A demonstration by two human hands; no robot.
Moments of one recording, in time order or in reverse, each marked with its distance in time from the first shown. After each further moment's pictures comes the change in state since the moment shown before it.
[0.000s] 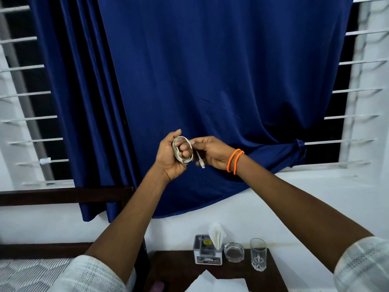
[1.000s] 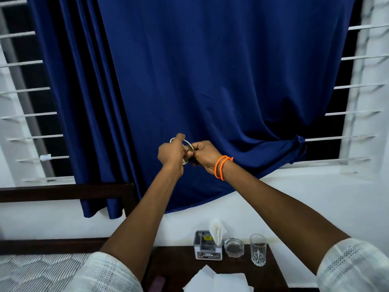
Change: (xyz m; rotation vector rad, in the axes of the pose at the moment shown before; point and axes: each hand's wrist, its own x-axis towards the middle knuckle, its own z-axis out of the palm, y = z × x) left_hand 0.009 -0.021 0.012 0.450 0.805 0.236; right_hand 0.013 0.033 0.028 -0.128 0.249 -0.041
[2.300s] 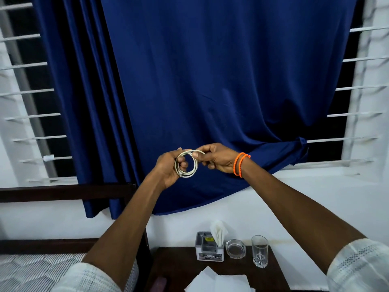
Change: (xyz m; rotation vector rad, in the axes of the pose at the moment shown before) left_hand 0.025 -0.017 -0.044 -0.072 -0.526 -0.210; right_hand -0.007 0.001 -0.045 -0.028 -0.230 0.063
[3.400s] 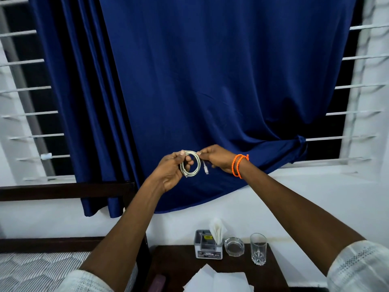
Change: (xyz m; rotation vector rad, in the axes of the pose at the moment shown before) left_hand -0.001 -0.017 0.000 0.012 -0.083 0.092; right_hand 0.007 0.011 0.002 -0.300 0.147 0.036
